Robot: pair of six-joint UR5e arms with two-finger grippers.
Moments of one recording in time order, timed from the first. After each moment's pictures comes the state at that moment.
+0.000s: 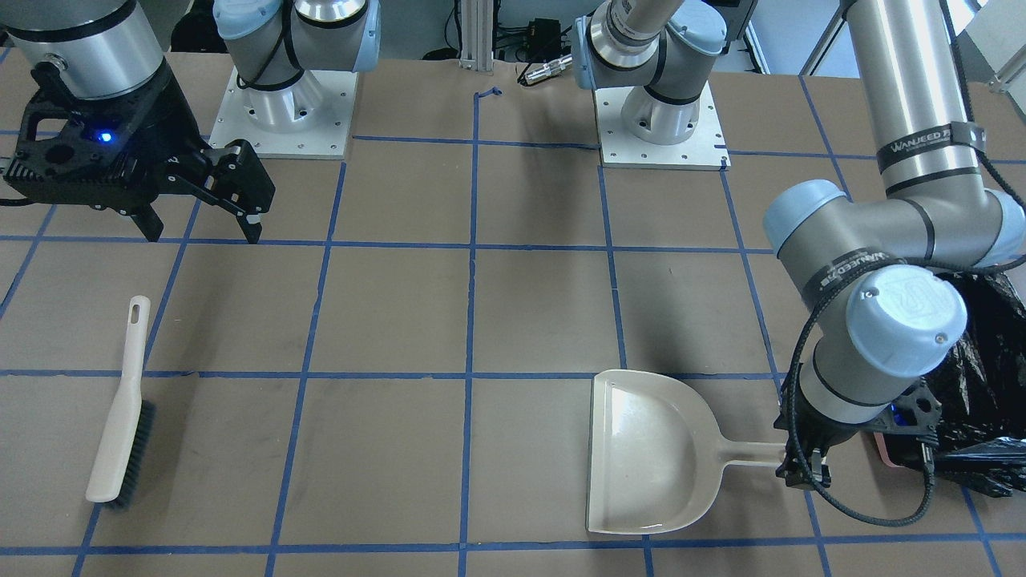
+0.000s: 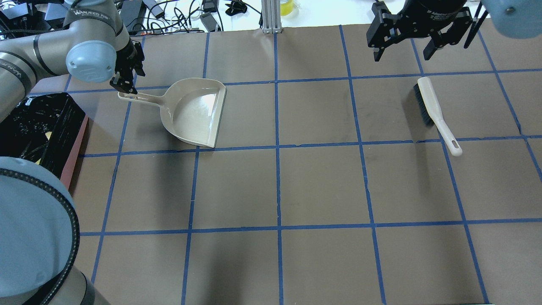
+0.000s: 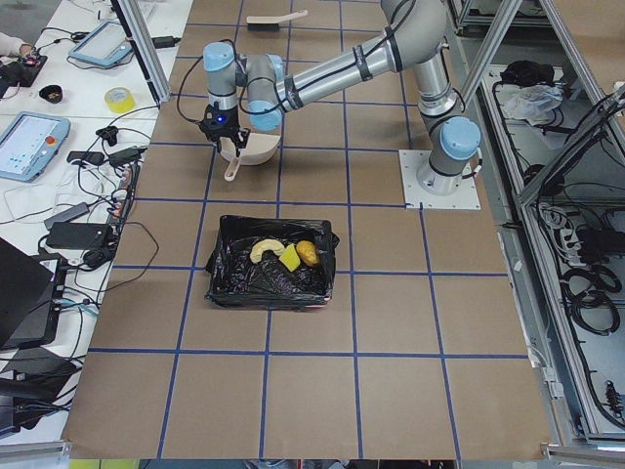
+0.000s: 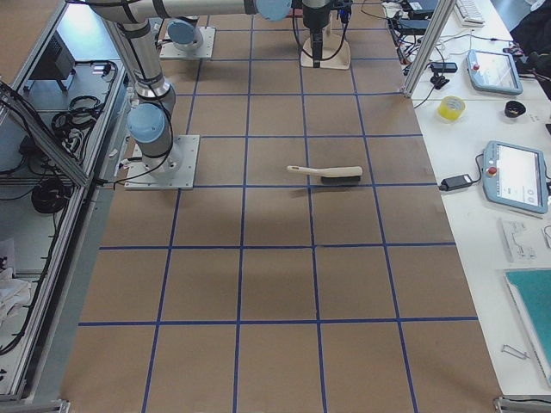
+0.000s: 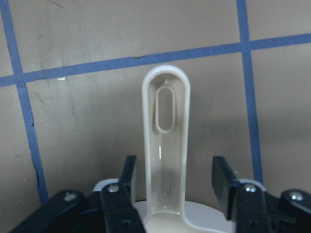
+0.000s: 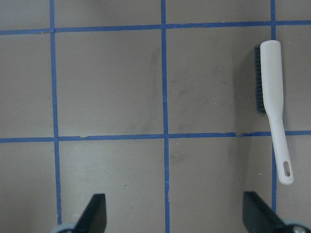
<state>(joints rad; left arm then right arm) -1.42 -2.04 -1.45 -1.07 1.72 -1.12 1.56 -1.50 1.44 -1.63 -1.56 0.01</state>
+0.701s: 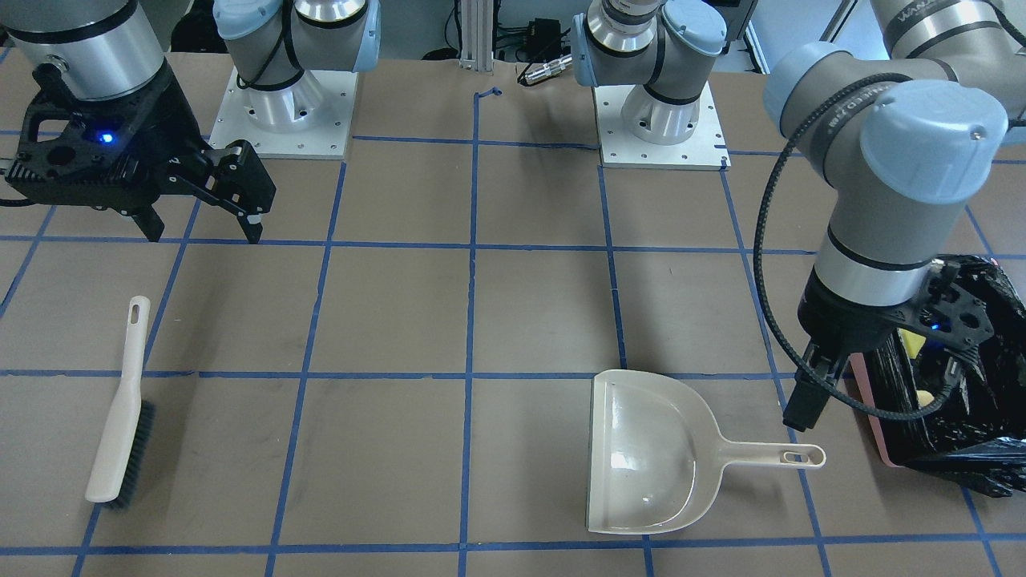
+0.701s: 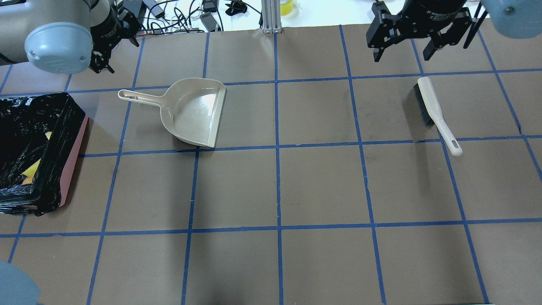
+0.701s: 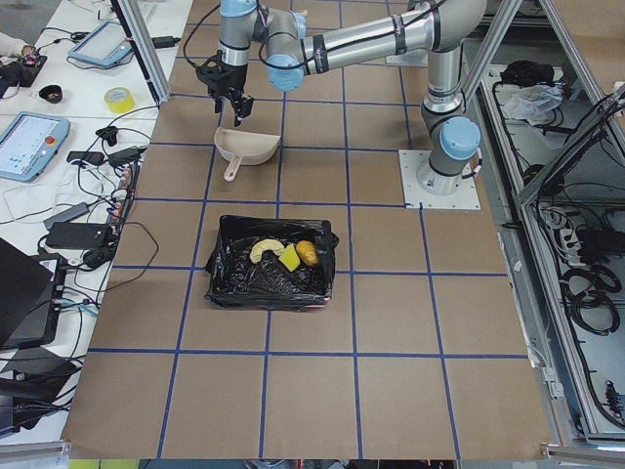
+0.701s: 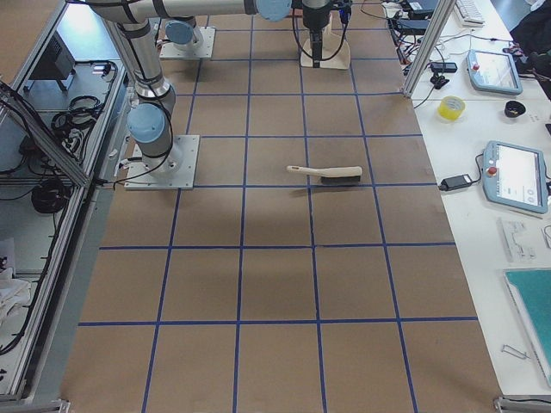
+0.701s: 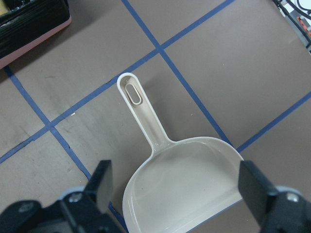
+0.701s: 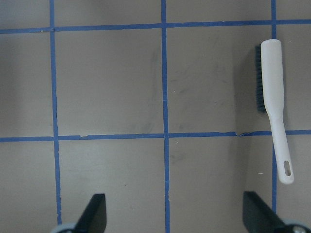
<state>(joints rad) -1.48 -1.84 -1.51 -1.09 1.70 -0.80 1.56 -1.50 1.44 -1.63 -1.56 0.01</state>
